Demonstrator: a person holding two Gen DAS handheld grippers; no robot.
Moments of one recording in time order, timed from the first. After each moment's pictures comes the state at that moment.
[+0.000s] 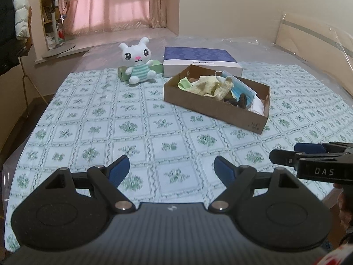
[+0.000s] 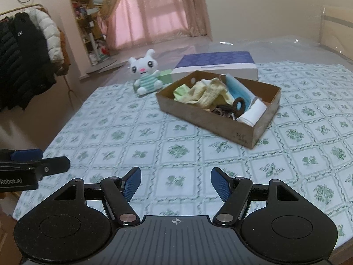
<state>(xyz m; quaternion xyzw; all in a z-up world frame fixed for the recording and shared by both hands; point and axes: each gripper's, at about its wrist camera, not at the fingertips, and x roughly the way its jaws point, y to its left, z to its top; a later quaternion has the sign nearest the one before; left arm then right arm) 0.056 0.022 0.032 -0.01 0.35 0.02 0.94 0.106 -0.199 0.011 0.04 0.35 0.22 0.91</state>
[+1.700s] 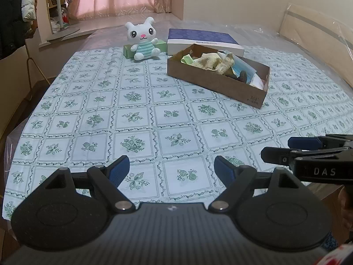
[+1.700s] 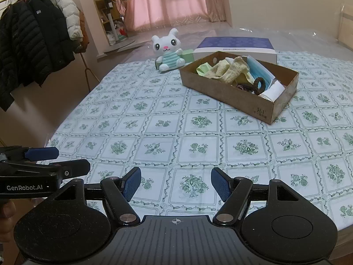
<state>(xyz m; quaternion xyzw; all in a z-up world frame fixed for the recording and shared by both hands) 0.012 0.019 0.010 -0.02 0.38 0.03 0.92 0.063 -0.184 -0.003 0.02 0.39 0.26 0.88</state>
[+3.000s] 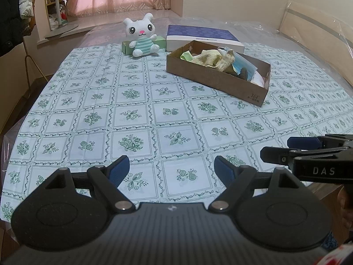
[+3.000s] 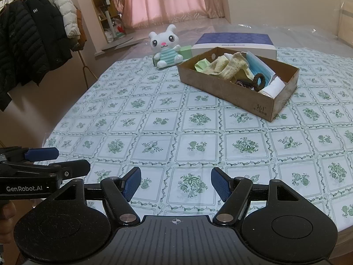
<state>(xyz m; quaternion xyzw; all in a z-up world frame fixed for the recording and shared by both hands) 0.019 0.020 0.001 -0.02 0.39 0.03 0.92 0.068 -0.183 -0.010 0.02 0.39 0.26 0.88</state>
